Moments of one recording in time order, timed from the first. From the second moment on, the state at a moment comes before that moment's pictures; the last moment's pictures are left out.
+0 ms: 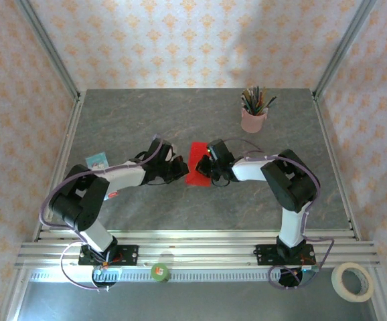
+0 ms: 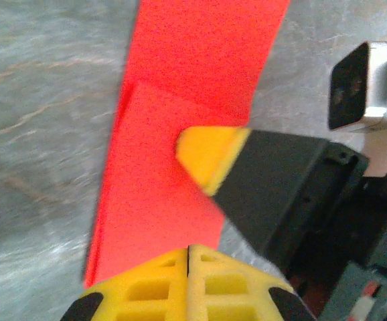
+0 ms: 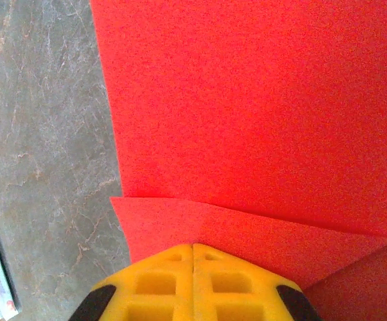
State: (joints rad) left arm -0.48 1.65 0.82 -0.01 0.42 -0.96; right arm 0.63 1.89 0.93 0.08 -0.23 1.02
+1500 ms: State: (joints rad) left arm -0.50 1.77 0.83 -0.02 0.35 -0.95; right arm 0.63 1.87 0.98 -0.04 -0.30 0.90
